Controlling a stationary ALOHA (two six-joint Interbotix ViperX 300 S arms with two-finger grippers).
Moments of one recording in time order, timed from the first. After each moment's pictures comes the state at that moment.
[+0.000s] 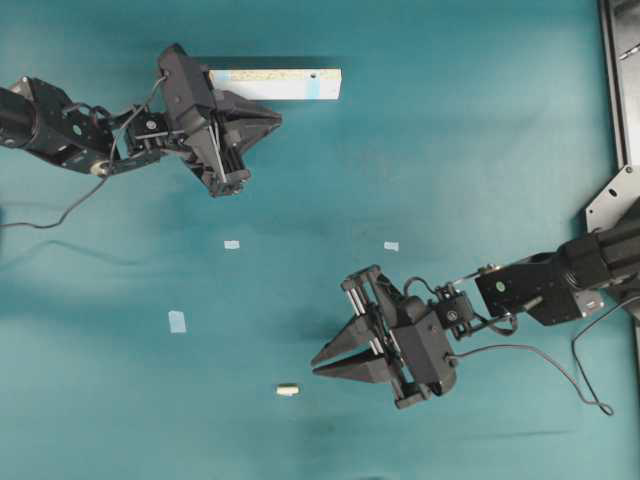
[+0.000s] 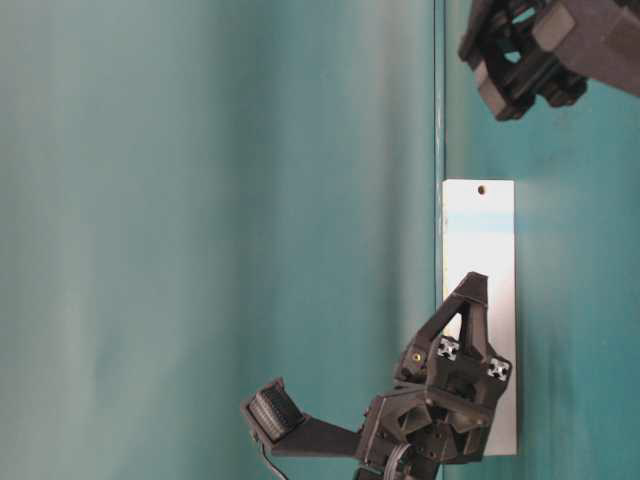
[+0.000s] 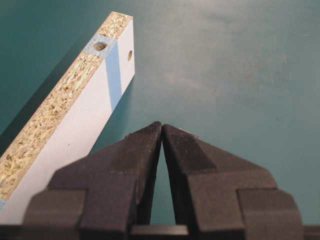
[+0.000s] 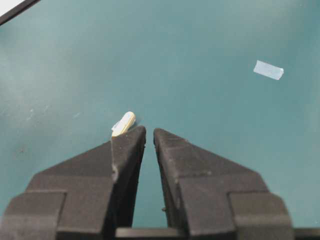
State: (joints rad) left arm 0.28 0.29 0.83 -0.11 -0.78 0.01; right arm 0.28 0.27 0.83 -0.11 -0.78 0.00
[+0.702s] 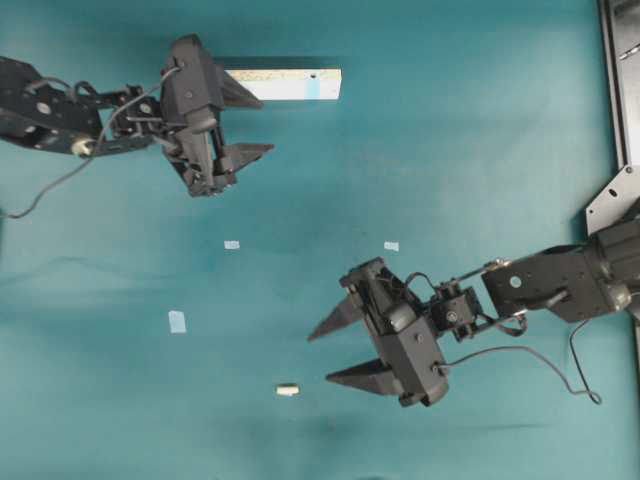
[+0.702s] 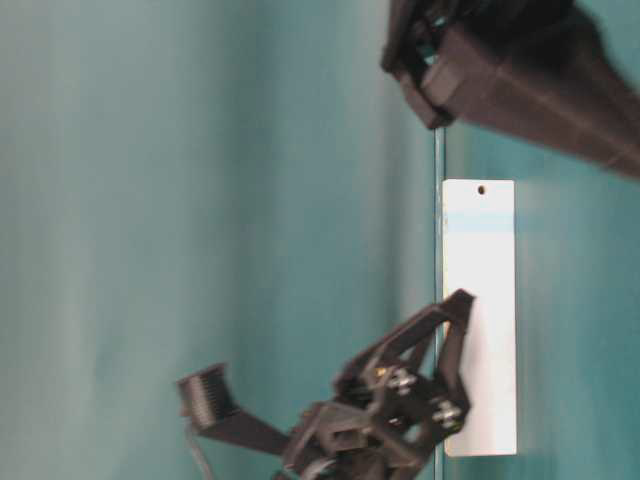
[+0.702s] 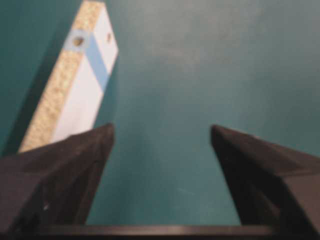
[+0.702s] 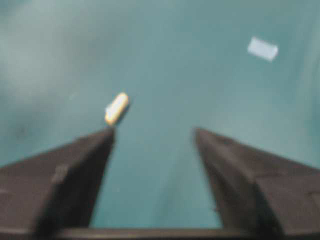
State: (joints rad) left arm 0.28 0.04 0.80 -0.07 -0.30 0.17; right arm 0.28 0.10 0.78 -0.13 -0.37 0.00
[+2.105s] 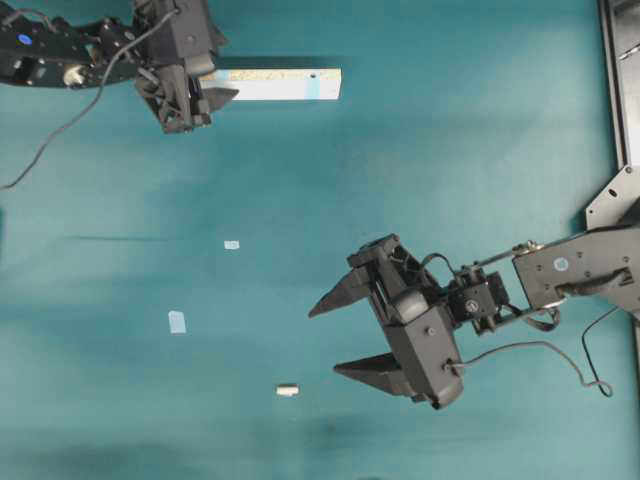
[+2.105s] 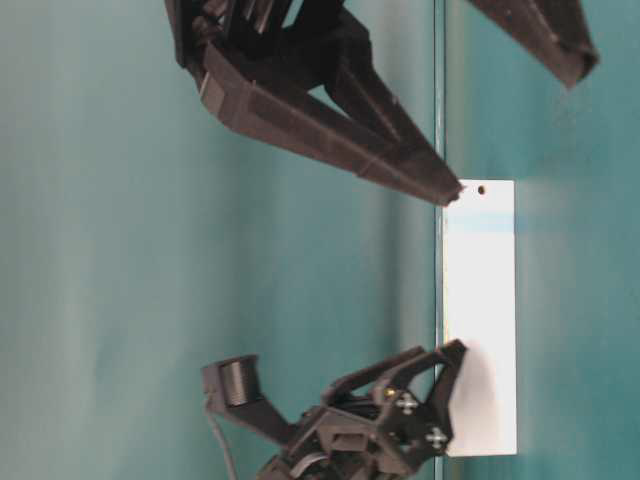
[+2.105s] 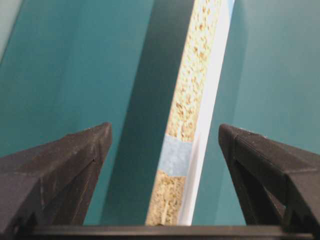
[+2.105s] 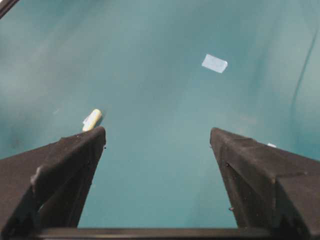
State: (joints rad) left arm 0.50 0.08 0.73 -0.07 -0.06 0.42; right arm 0.28 -0.11 0.68 -0.13 0.01 0.00
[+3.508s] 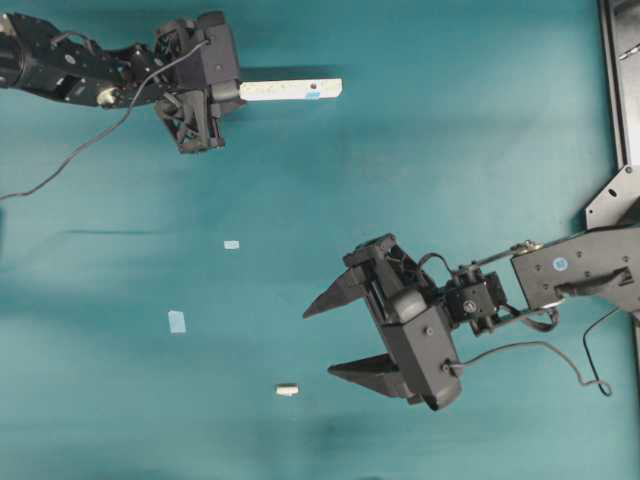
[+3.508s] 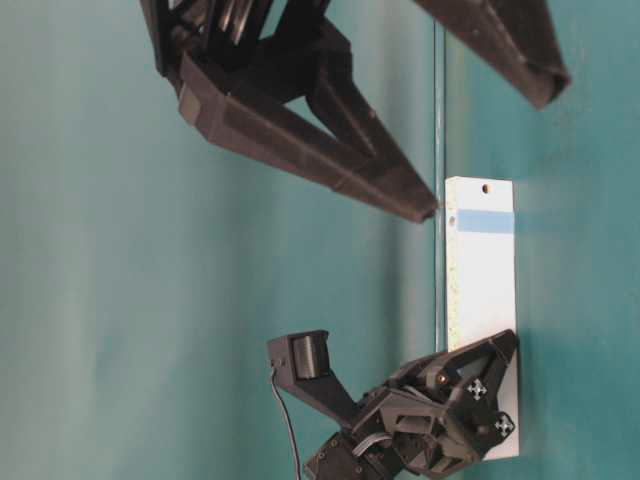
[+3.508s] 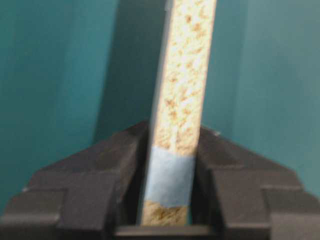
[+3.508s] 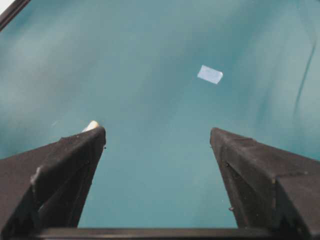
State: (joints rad) left arm 0.47 0.22 0.70 -0.07 -0.11 0.39; right arm 0.28 -0.11 0.66 -0.13 0.01 0.00
